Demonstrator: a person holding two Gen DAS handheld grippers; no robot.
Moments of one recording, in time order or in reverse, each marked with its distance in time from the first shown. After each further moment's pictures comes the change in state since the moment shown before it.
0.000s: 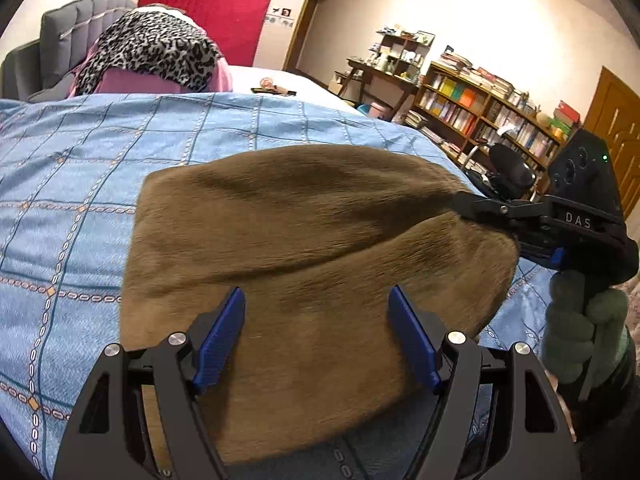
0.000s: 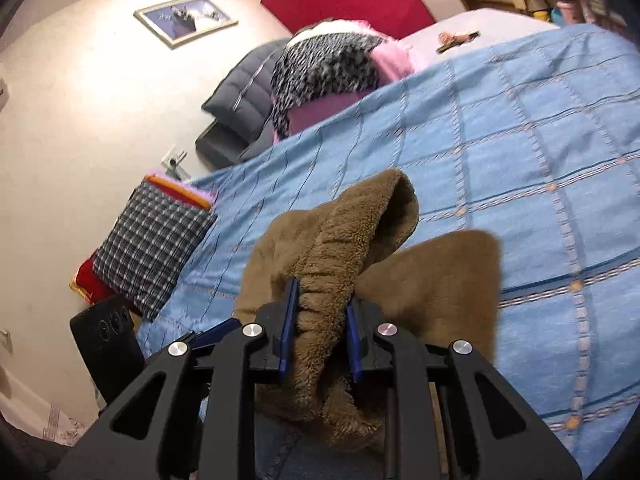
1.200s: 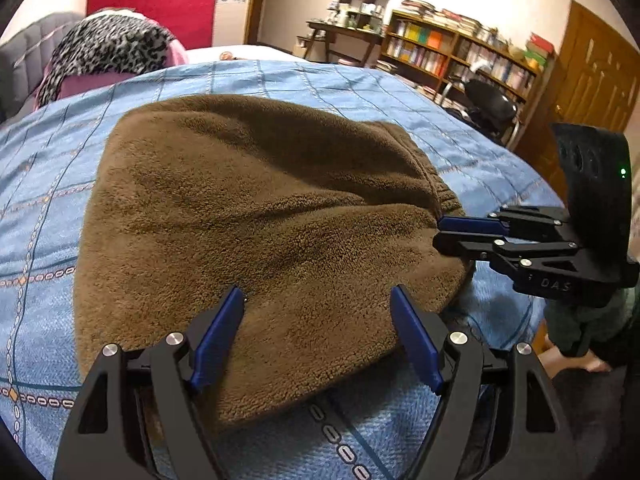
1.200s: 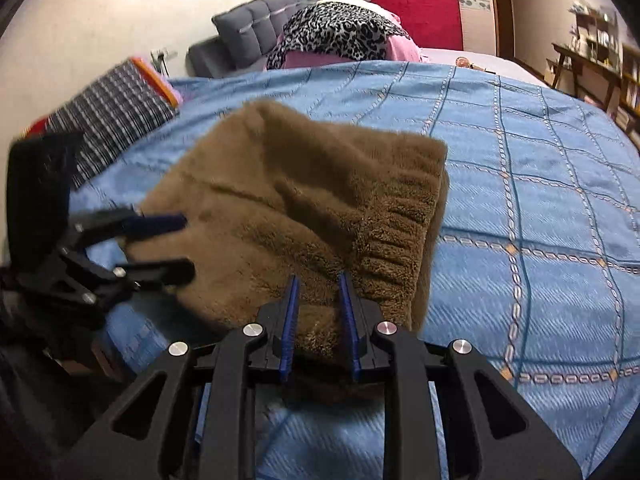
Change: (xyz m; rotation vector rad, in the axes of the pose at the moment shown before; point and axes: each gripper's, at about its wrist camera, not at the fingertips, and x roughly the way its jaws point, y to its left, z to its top) left arm 0.034 -0.031 -0.054 0.190 0.128 -0.022; right arm 0.010 -0.014 -0.106 -0.422 0.130 -0.256
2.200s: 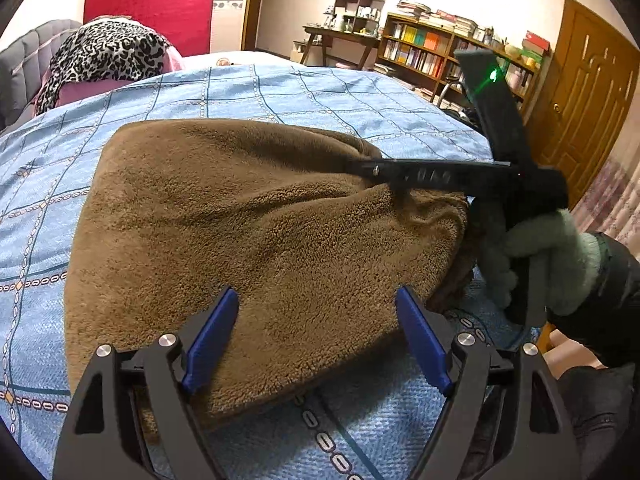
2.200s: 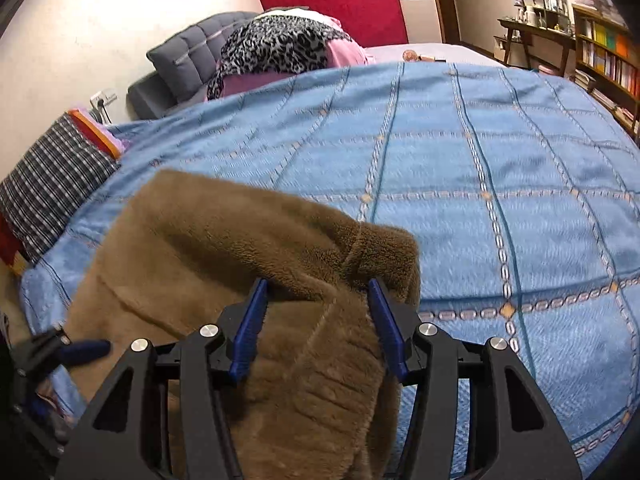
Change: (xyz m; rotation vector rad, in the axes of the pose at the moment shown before) left arm 0.006 -0.007 -0.004 0.005 -0.017 0.003; right arm 0.068 -0.054 0.060 0.193 -0.049 -0.086
